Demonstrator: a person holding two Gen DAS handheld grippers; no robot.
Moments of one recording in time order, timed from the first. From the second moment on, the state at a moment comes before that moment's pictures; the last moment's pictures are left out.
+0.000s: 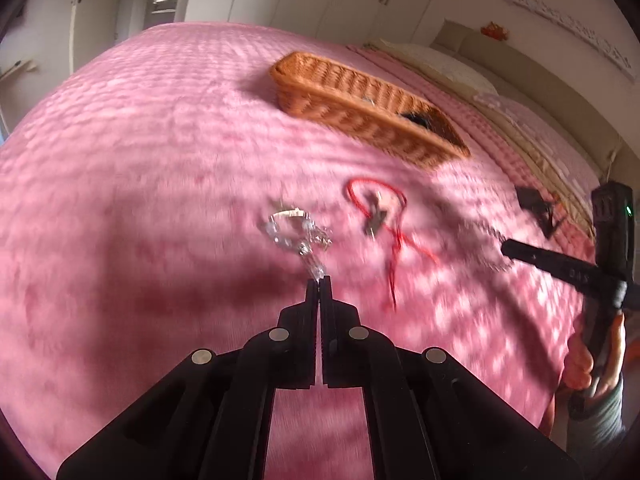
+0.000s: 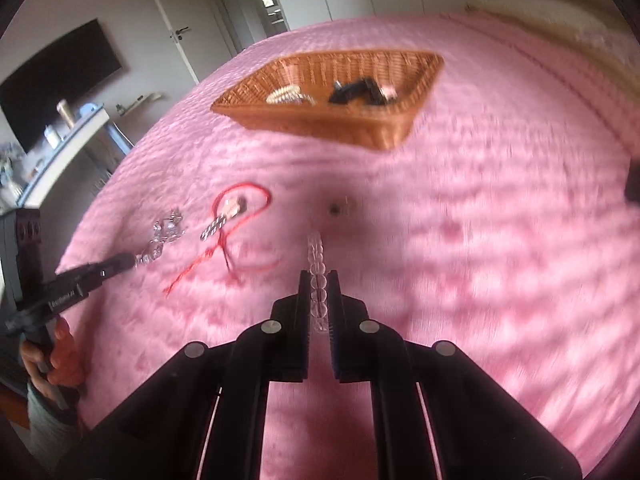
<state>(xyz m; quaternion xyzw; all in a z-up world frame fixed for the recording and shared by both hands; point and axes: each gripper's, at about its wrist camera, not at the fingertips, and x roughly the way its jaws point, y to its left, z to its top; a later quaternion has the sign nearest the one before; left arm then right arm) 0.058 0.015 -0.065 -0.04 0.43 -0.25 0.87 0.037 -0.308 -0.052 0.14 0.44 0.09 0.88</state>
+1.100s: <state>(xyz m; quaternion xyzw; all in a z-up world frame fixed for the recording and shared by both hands) 0.058 -0.012 -0.071 0.05 0.41 -0.19 0.89 0.035 -0.285 -0.070 0.02 0.44 0.04 0.90</state>
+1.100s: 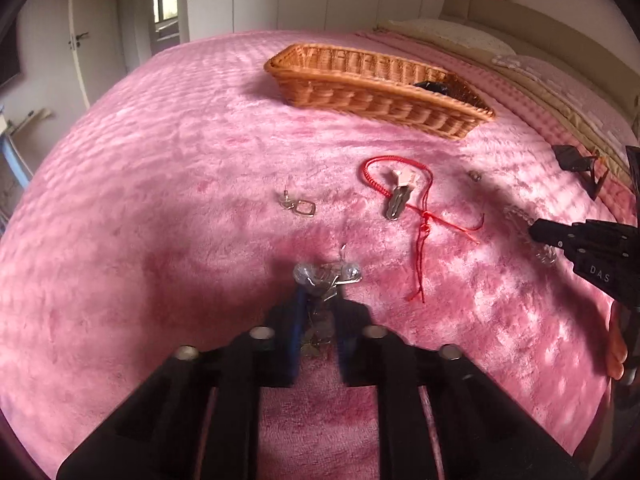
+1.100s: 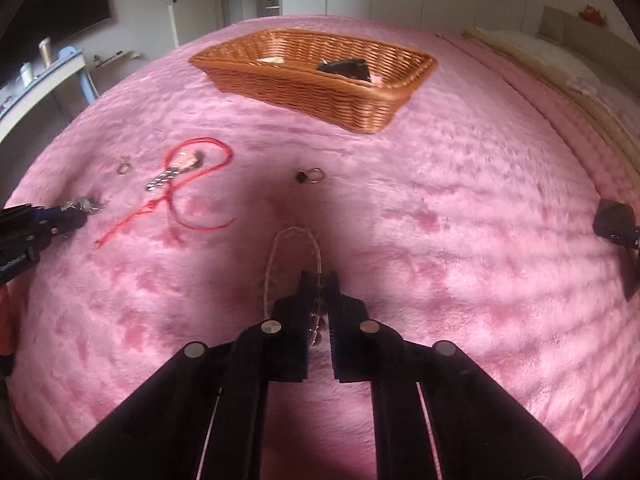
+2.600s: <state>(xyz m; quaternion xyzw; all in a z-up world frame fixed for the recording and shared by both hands) 0.277 -0.122 -0.007 0.00 0.34 -0.25 0.91 0.292 -0.297 -0.005 0.11 0.39 0.09 0.91</state>
